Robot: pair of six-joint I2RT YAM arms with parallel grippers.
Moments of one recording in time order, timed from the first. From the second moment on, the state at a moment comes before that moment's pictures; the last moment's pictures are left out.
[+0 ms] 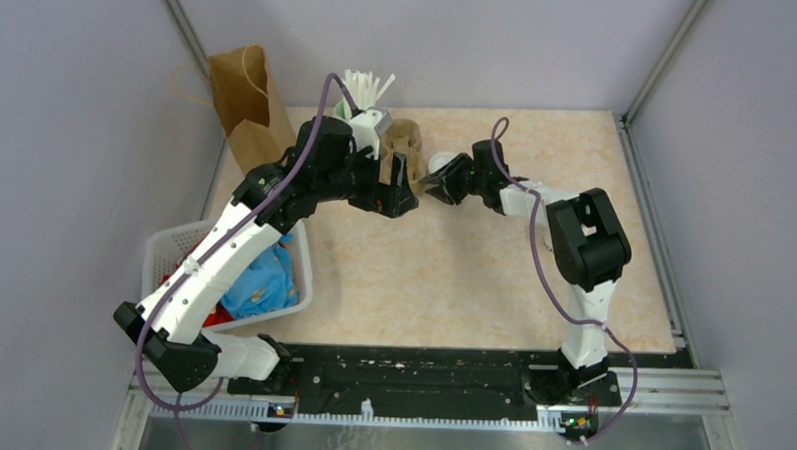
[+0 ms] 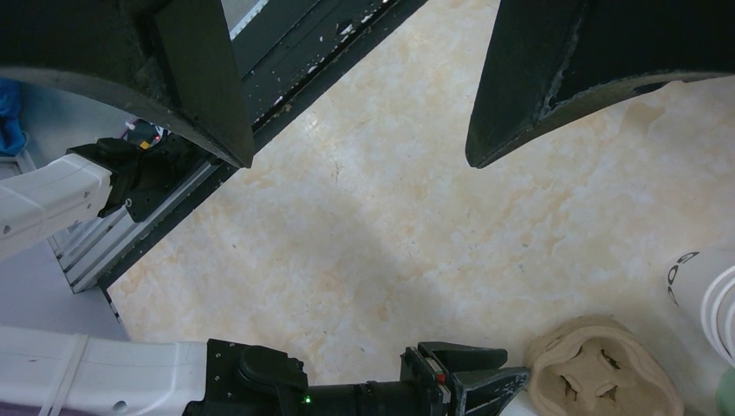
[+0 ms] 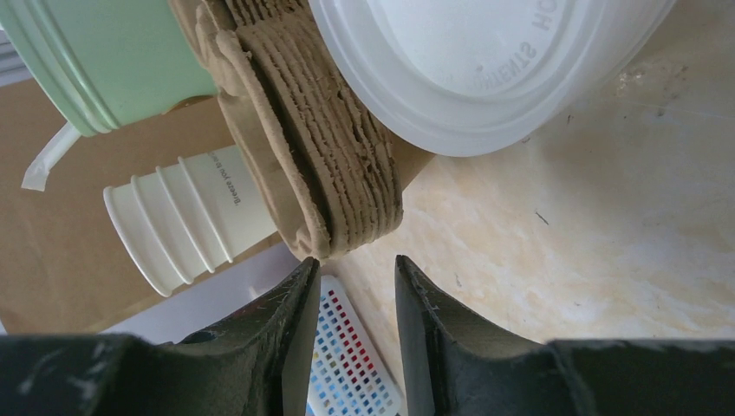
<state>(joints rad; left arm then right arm) -0.65 1.30 1.56 -0.81 0.19 -0.33 0.42 2.03 1.28 0.15 -0.37 1.29</state>
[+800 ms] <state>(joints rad) -0.62 1.31 1.56 -0.84 0.22 -0.29 0.42 2.05 1.36 0.17 -0.38 1.33</state>
